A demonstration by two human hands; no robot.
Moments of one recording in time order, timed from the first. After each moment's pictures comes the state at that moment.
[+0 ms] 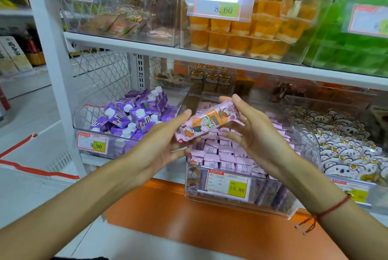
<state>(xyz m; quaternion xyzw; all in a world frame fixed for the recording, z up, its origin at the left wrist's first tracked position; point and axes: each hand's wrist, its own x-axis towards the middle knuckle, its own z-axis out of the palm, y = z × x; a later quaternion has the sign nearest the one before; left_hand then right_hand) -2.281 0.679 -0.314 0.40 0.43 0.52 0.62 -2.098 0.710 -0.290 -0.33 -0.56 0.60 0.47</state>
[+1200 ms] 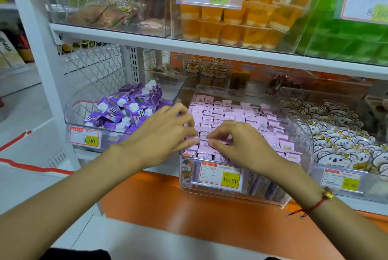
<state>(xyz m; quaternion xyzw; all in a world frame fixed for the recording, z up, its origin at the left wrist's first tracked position) -2.290 0.705 -0.325 0.87 0.43 0.15 -0.18 -2.083 0.717 -0.326 -0.46 -0.85 0.08 0.23</state>
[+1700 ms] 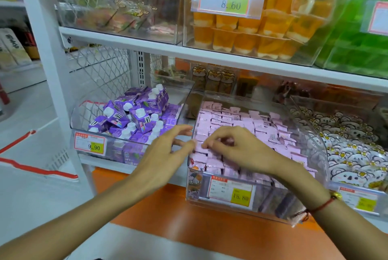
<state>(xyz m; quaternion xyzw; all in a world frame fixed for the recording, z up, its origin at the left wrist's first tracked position) -2.285 0.694 -0.353 0.63 0.55 0.47 0.29 -2.102 0.740 -0.311 -0.41 -0.87 0.20 0.20</state>
